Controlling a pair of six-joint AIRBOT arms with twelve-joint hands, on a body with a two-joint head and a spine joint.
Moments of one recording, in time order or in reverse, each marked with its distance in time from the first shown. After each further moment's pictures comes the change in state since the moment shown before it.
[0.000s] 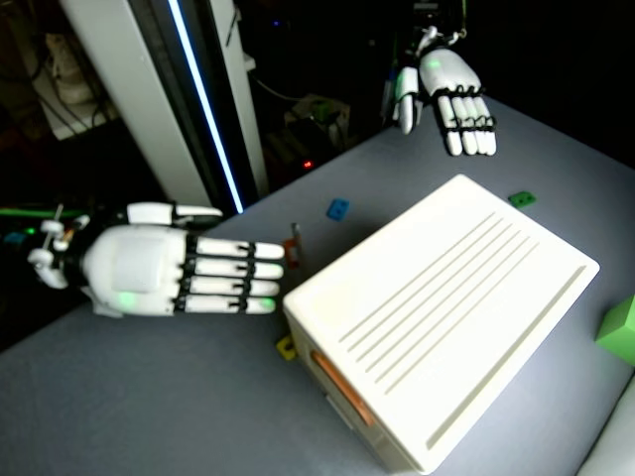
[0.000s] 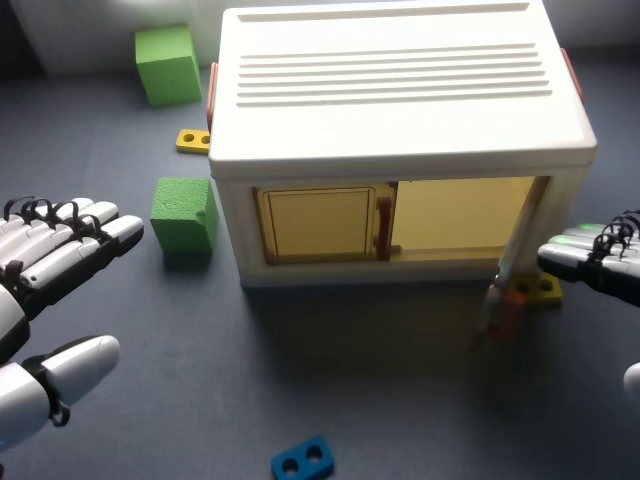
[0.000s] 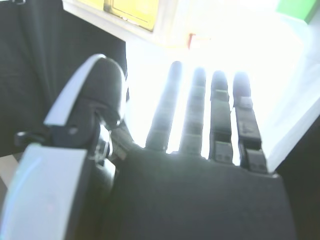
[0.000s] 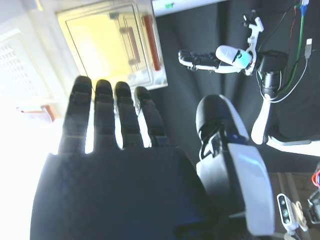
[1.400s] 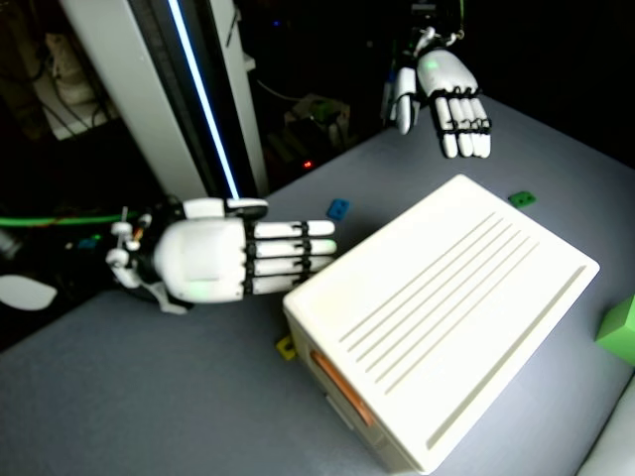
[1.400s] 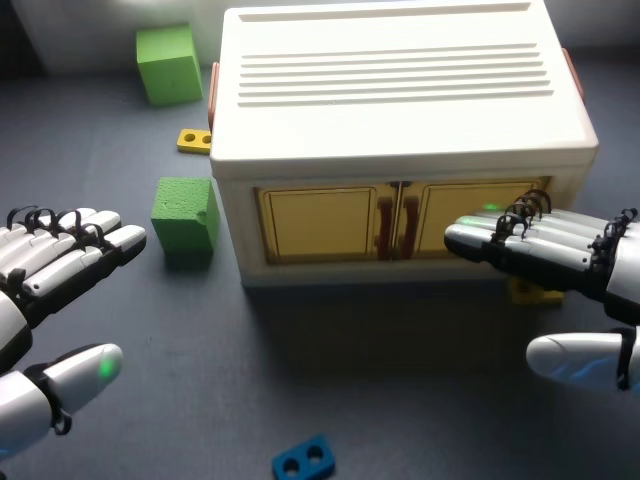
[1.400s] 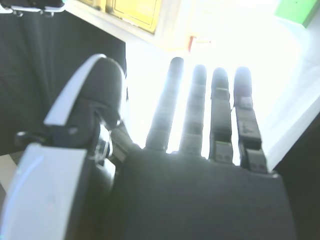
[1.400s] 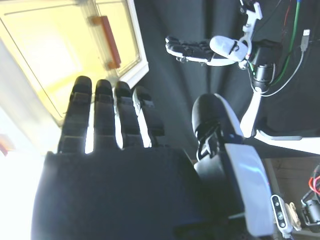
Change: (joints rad) left arm 0.012 -0.007 -0.006 0.000 -0.005 -0.004; right arm 0.196 -0.142 0.088 -0.094 -0.091 0.023
